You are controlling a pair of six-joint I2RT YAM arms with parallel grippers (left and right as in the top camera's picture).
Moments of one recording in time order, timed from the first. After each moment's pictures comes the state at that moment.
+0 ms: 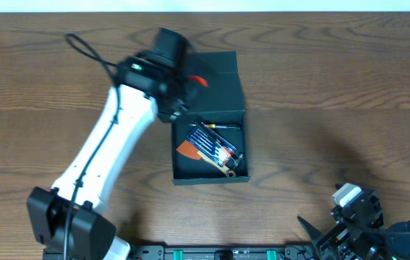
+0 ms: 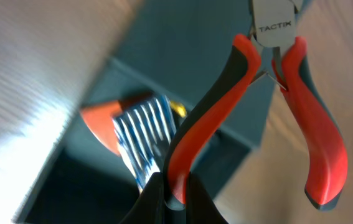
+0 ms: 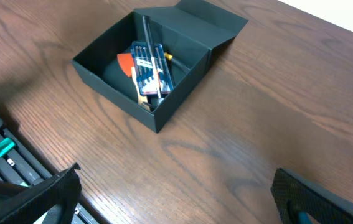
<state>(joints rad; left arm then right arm) -0.44 1.68 1.60 -1.14 0.08 -1.10 0.66 0.34 0.98 -1.25 0.02 0.00</state>
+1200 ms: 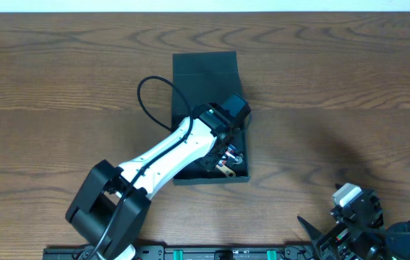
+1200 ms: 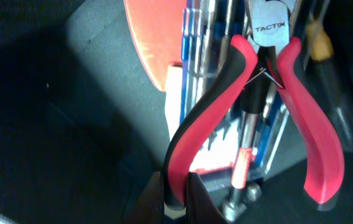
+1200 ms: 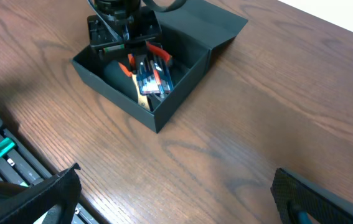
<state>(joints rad) -0.74 1.81 1.31 -1.02 -0.02 -1.67 0.66 0.34 0.98 -1.25 0.02 0.00</state>
